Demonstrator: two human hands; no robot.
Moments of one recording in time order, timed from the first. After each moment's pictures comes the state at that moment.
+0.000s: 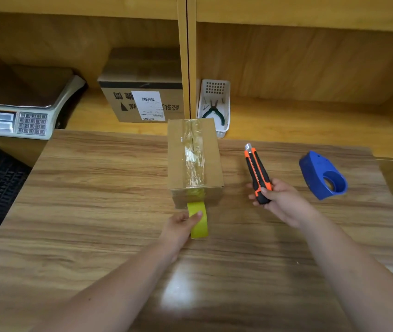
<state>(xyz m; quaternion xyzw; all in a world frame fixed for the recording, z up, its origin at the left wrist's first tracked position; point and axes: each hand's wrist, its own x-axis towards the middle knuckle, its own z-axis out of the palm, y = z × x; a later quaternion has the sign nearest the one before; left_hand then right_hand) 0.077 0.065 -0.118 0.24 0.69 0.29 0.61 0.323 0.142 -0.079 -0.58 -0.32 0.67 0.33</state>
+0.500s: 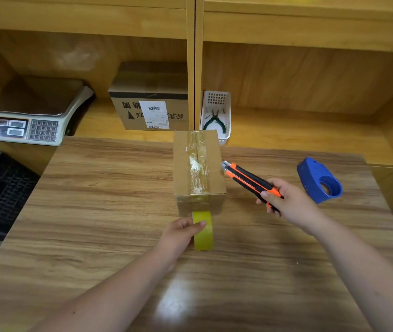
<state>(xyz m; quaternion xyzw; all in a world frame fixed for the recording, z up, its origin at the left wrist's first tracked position) 0.067 0.040 -0.082 0.27 0.62 0.32 0.66 0.317 0.109 -0.018 -0.61 -0.58 0.50 0.22</state>
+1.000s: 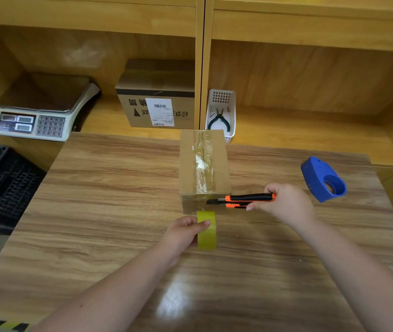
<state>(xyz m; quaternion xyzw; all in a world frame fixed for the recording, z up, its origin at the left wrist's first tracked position) 0.060 0.034 -0.081 0.27 0.62 0.30 0.67 0.294 0.101 -0.015 -0.68 -0.69 0.22 0.07</state>
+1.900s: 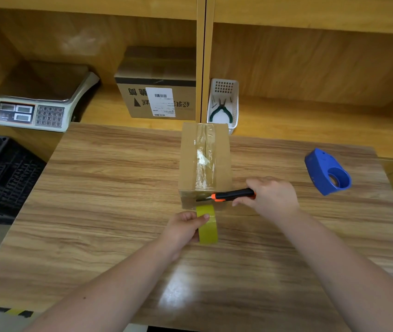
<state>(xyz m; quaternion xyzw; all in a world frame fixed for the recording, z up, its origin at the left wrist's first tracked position) 0.065 0.030 -0.091 0.25 0.64 0.29 0.67 0.272 0.104 -0.048 -0.53 -0.84 -0.03 0.09</state>
